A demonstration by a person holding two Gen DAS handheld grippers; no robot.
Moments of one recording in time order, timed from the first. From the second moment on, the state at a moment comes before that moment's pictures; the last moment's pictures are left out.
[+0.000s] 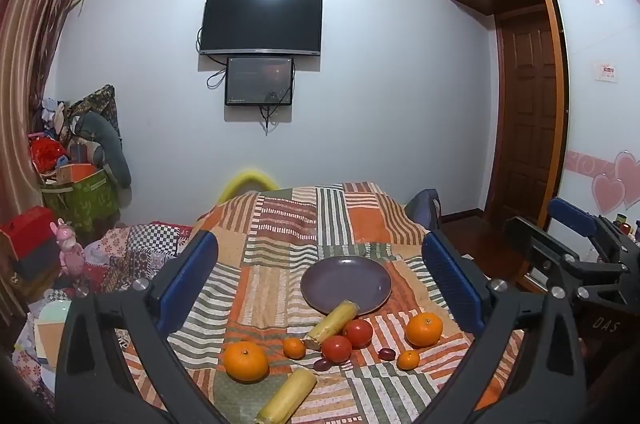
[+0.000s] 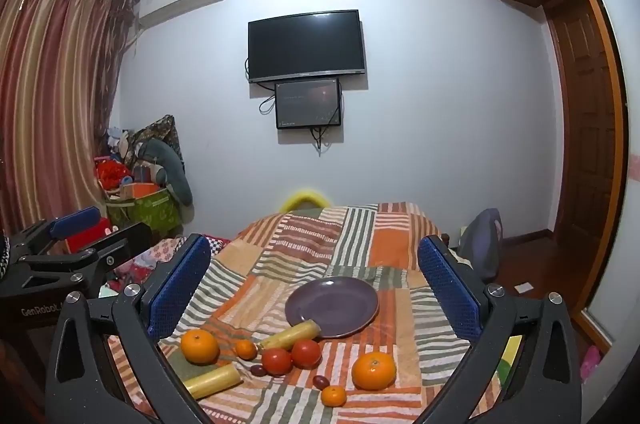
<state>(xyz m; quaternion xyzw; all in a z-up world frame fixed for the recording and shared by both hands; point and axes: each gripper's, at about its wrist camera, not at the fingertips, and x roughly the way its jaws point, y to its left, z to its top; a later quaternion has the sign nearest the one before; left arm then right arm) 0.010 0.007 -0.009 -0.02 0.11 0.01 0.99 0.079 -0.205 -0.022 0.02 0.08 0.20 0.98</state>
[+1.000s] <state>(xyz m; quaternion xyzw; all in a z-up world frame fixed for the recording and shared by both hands) 0.011 0.009 -0.013 -0.02 0.11 0.02 0.99 0.079 -0.203 -0.028 0.01 0.08 0.21 0.98</state>
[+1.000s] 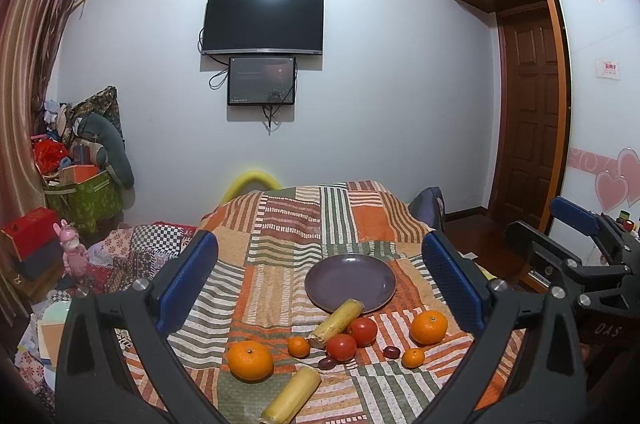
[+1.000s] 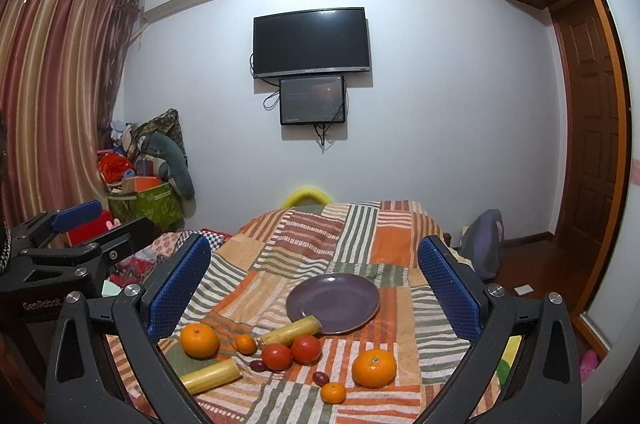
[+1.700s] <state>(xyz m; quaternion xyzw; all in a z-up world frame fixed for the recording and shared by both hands) 0.043 0.013 -0.032 -0.02 0.16 -0.01 0.99 0.101 -0.204 -0.037 0.00 0.12 0.22 0.97</state>
